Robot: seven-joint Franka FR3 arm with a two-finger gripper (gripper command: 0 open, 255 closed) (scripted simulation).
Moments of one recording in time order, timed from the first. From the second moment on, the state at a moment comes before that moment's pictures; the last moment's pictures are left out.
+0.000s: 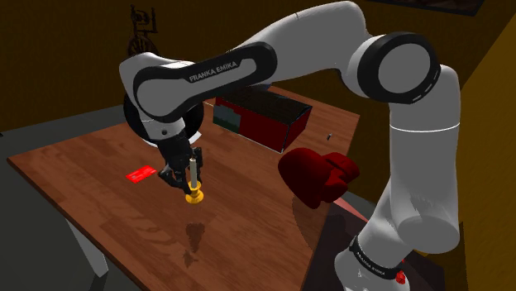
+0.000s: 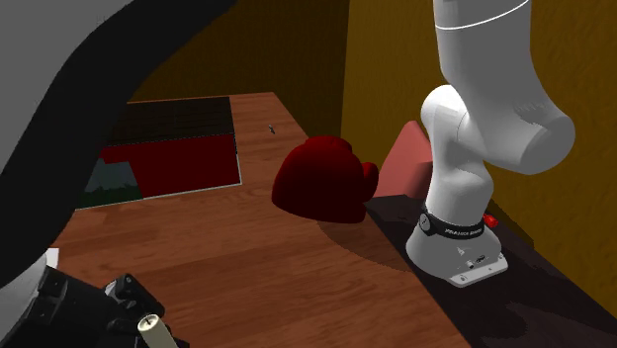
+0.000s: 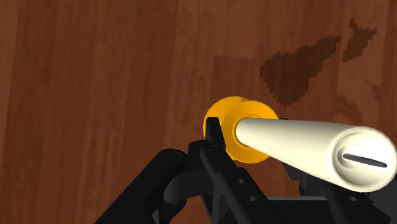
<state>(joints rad) 0.17 0.45 0.35 -1.65 -0.10 1.65 0.34</state>
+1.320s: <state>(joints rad) 0.17 0.39 0.36 -1.47 -0.08 1.42 0.34</state>
